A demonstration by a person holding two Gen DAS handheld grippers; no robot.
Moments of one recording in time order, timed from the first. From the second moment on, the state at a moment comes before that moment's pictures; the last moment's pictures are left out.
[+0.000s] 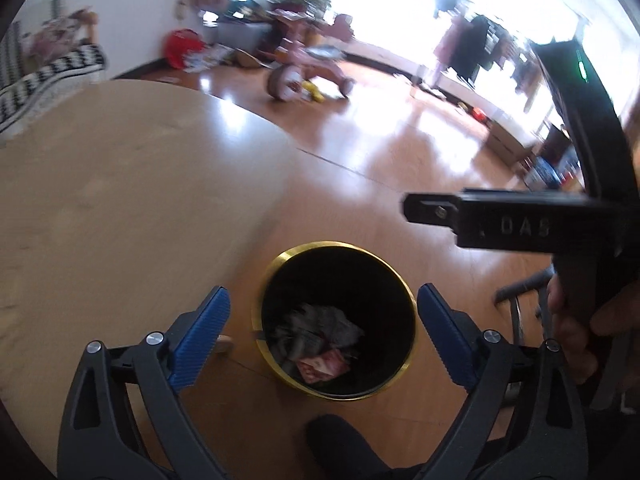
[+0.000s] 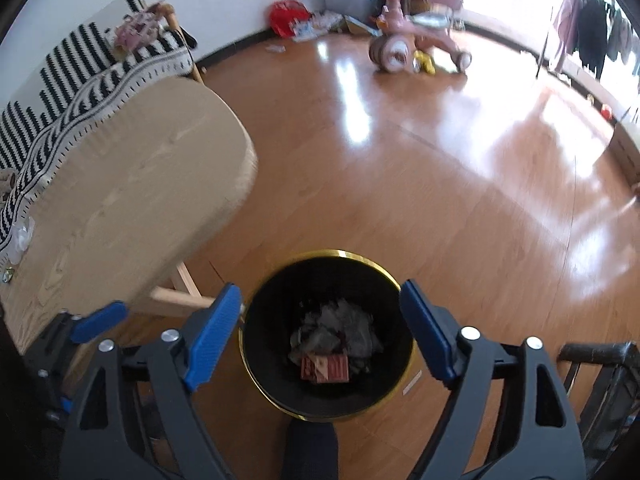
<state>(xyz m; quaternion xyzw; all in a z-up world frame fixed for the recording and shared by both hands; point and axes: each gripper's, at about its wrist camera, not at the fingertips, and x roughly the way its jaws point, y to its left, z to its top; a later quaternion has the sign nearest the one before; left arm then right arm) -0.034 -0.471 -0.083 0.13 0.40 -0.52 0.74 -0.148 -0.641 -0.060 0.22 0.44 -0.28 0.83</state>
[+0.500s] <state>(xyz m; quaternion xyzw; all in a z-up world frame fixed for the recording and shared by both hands) 0.156 -0.175 -0.017 0.07 0.40 -0.19 0.89 0.026 -0.441 -0.014 0.11 0.41 -0.11 0.90</state>
